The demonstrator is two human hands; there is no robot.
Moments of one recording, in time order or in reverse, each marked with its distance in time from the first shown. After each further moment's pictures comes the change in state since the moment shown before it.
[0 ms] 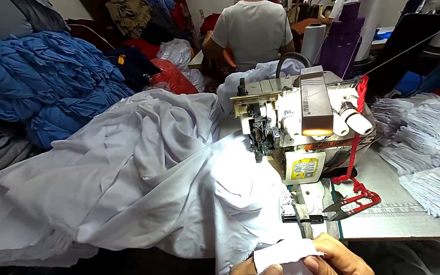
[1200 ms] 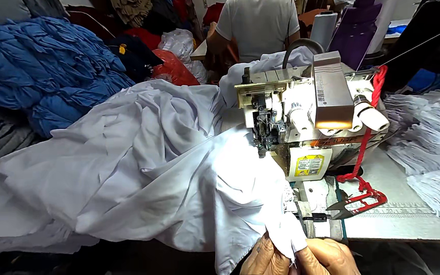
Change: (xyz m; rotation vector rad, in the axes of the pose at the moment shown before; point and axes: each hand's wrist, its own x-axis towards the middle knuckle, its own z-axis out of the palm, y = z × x) left_hand 0.014 -0.023 0.024 0.663 0.170 0.552; right_hand -0.003 -0.001 0.016 -0.639 0.047 -0.449
